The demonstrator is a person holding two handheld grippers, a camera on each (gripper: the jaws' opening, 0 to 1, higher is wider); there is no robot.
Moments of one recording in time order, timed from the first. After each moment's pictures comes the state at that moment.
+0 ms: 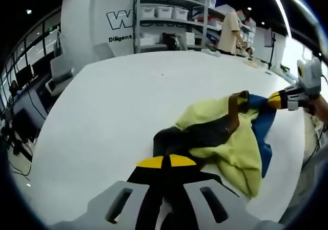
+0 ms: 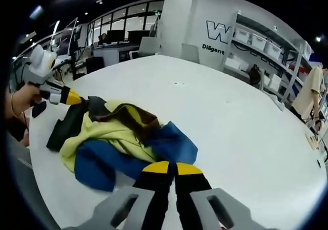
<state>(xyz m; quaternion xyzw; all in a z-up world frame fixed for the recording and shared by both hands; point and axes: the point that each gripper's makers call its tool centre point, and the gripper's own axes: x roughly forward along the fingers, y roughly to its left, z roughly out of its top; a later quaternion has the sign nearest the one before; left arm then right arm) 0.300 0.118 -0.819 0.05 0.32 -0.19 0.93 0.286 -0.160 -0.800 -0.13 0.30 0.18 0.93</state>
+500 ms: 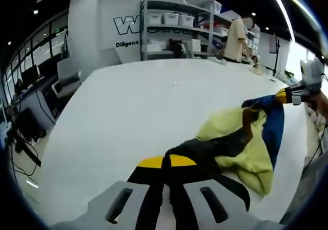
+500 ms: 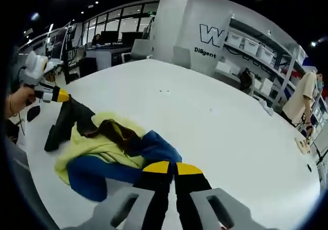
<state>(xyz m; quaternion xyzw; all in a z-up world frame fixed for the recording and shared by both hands) 0.314 0.142 -0.796 0.04 0.29 -0.17 0.94 0.300 -0.187 -0.767 -0.15 0.29 0.15 0.93</state>
